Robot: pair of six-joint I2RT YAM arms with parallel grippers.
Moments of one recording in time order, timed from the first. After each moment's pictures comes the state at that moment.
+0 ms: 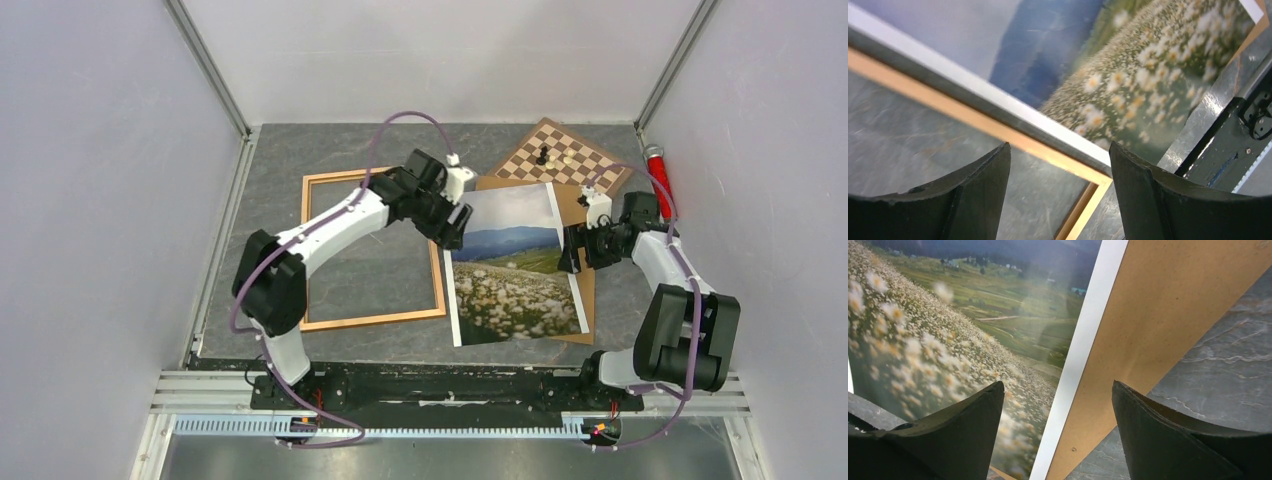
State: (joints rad) left arm -0.64 1.77 1.48 -0.63 0.34 0.03; right arm -0.23 1.39 0.84 -0.60 -0.50 -0.43
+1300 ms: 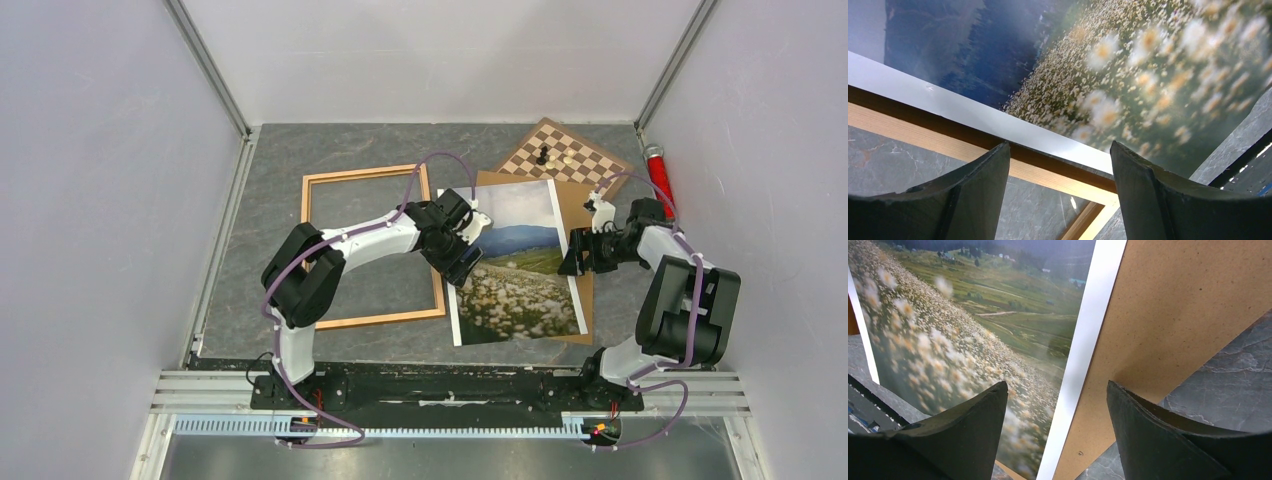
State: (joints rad) left arm -0.81 1.93 1.38 -0.59 0.21 0.03; right arm -0.33 1.54 0.84 -0.61 -0.64 -0.50
